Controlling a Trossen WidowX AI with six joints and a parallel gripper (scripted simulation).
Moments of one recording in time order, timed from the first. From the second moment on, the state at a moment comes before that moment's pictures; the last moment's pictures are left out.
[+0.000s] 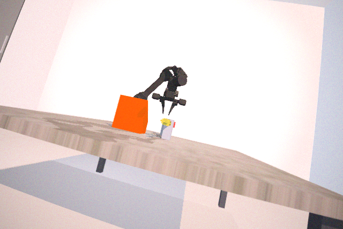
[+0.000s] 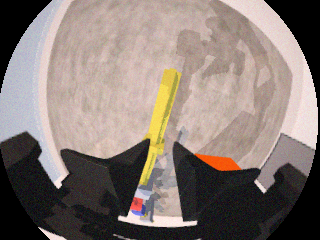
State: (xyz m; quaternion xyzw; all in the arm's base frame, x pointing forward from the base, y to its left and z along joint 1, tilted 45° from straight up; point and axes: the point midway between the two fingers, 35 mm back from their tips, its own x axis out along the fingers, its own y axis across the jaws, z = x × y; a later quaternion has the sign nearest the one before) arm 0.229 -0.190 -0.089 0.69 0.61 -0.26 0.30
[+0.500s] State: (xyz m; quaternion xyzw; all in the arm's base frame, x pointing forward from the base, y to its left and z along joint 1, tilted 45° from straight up) arm 0.227 -0.214 -0.068 0.59 0.65 -0.10 0.46
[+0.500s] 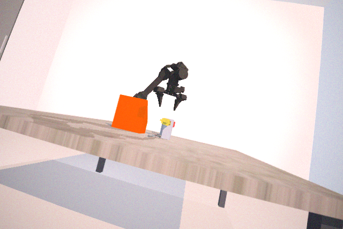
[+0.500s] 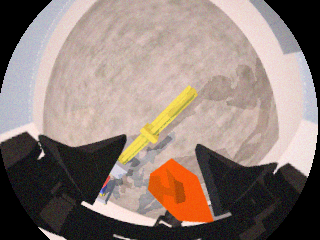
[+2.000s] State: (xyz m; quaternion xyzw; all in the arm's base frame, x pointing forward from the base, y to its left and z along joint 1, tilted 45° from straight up) arm 0.235 -0.208 -0.005 0.46 0.64 0.13 0.59
